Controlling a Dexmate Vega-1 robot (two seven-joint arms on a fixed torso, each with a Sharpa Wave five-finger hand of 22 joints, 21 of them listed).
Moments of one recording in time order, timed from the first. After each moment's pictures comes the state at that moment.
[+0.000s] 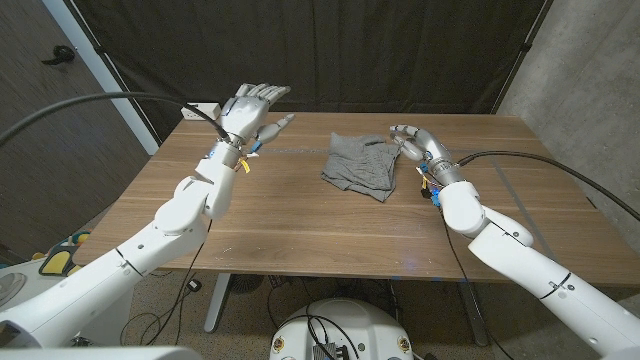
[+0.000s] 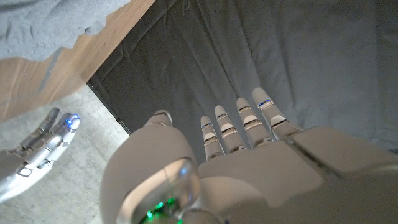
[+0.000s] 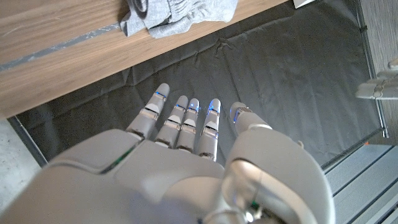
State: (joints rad) left arm 1.00 0.86 0.41 -2.05 0.86 0.37 0.41; left_hand 0.59 0.15 0.28 0.11 0.21 0.24 -0.16 0.19 0.19 0.31 -0.13 0.20 0.20 0.28 -0.04 0.19 0.18 0.01 0.07 0.77 0.18; right arm -1.11 -0.72 -0.39 -2.07 -0.10 -0.28 -0.37; right_hand 0.55 0.18 0.52 -0.04 0.19 0.48 -0.05 0.19 0.18 0.38 0.02 0.19 0.19 0.32 -0.04 0.22 0.22 0.35 0.07 0.21 0.18
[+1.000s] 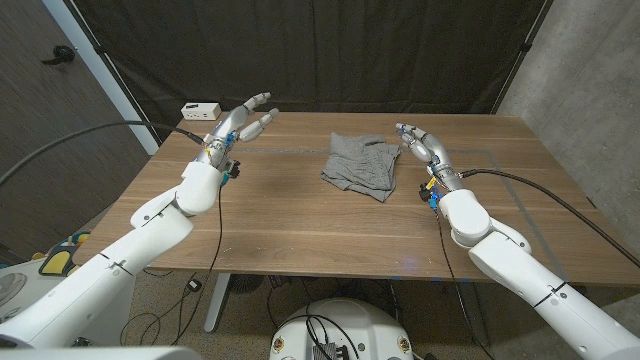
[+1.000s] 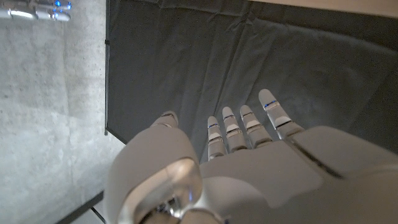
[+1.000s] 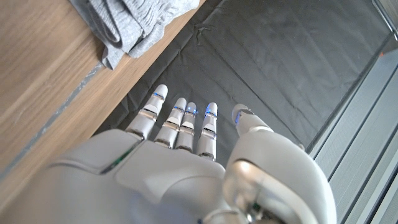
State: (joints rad) left arm 1.06 0.78 0.24 -1.92 0.12 0.02 0.33; left_hand 0.54 0.17 0.31 0.12 0.18 0.19 -0.07 0.18 0.18 0.22 -0.03 0.19 0.20 0.16 0.02 0.18 0.19 -0.06 0.14 0.74 0.19; right arm -1.15 -0.64 -0.33 -1.94 0.21 0.02 -0.38; right_hand 0.50 0.16 0.48 -0.01 0.18 0.41 -0.03 0.18 0.18 0.32 0.05 0.18 0.19 0.29 -0.01 0.23 0.24 0.32 0.10 0.20 0.18
